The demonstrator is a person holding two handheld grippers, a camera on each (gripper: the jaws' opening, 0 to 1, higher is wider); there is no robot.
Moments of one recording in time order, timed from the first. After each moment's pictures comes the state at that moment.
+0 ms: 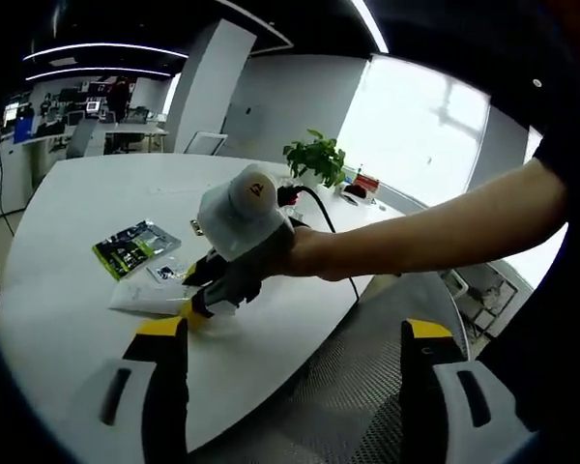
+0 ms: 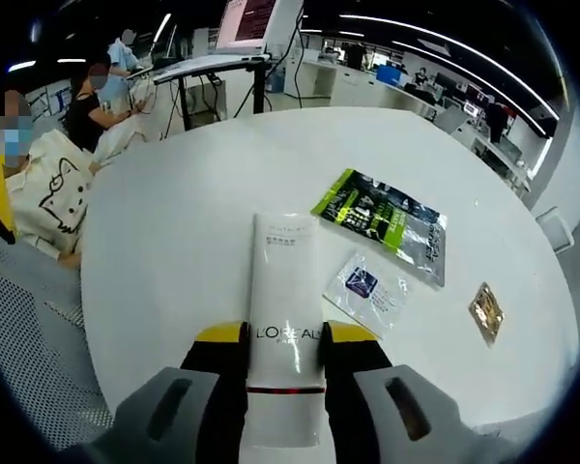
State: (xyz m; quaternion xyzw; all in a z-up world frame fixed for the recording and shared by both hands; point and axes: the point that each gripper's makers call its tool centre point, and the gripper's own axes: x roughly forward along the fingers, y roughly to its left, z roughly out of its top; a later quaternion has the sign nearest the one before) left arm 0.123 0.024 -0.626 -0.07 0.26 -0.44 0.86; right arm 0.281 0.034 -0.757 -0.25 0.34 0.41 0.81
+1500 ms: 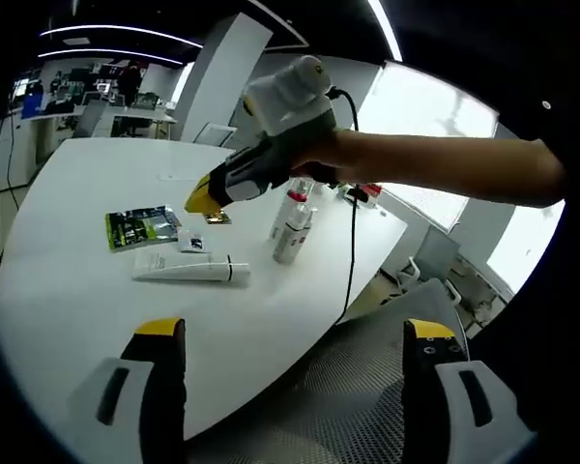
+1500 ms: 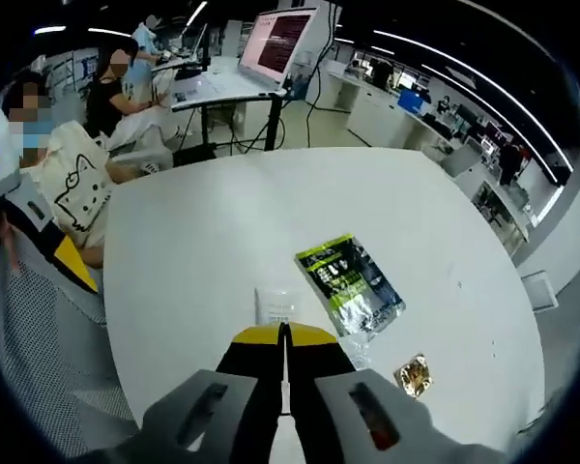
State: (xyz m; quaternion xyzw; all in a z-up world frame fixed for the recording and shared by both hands) left arm 0.120 0.051 -0.629 -0.10 0.28 -0.43 0.85; right arm 0.313 0.047 -0.629 -0.32 0.28 0.45 0.78
